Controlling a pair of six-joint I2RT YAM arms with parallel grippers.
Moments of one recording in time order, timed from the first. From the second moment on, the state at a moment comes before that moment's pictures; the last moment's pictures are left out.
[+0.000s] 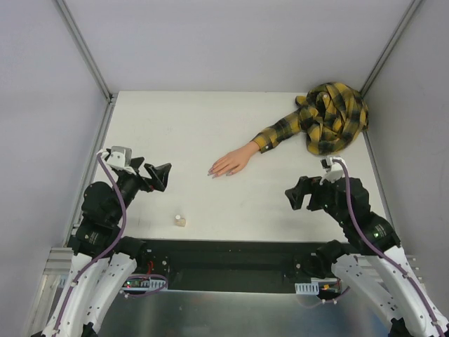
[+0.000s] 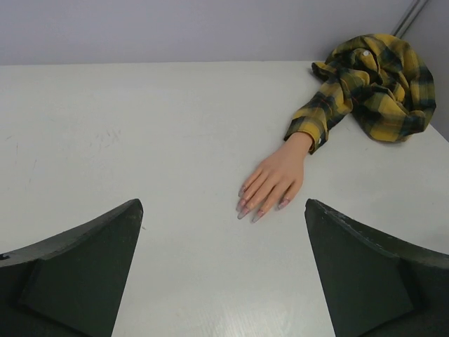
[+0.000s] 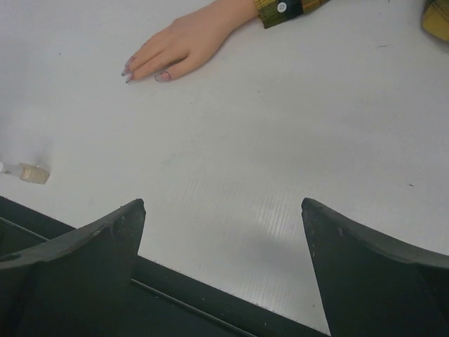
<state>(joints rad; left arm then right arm) -0.27 0.35 0.65 -0.32 0.11 -0.21 0.51 0.45 0.72 -0.72 0.02 0.32</state>
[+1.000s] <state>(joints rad) -0.23 0.14 0.60 -0.39 -0.54 -0.32 1.30 1.77 1.49 -0.45 0.28 0.25</state>
